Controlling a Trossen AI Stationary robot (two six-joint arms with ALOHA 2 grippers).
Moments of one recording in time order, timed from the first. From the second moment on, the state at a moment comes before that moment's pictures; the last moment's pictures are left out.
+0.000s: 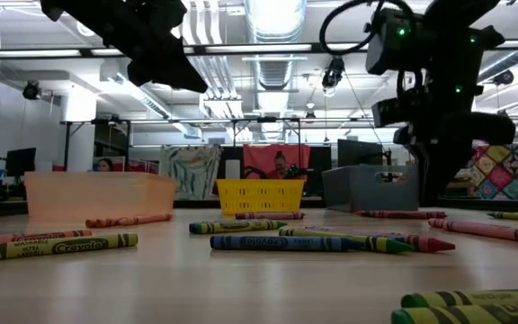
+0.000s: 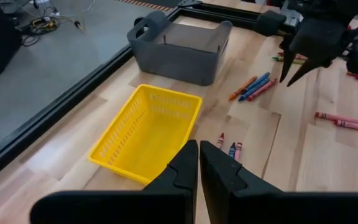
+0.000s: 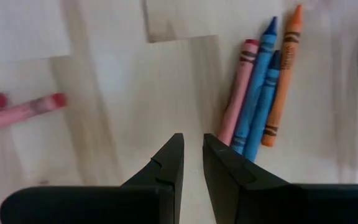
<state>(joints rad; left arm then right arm) -0.06 1.18 0.76 -0.12 -0.49 -0.26 0.05 1.47 0.76 -0.67 0.13 0.16</state>
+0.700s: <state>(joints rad) -0.06 1.18 0.76 -0.10 -0.49 -0.24 0.05 1.51 0.76 -0.56 0.25 0.15</state>
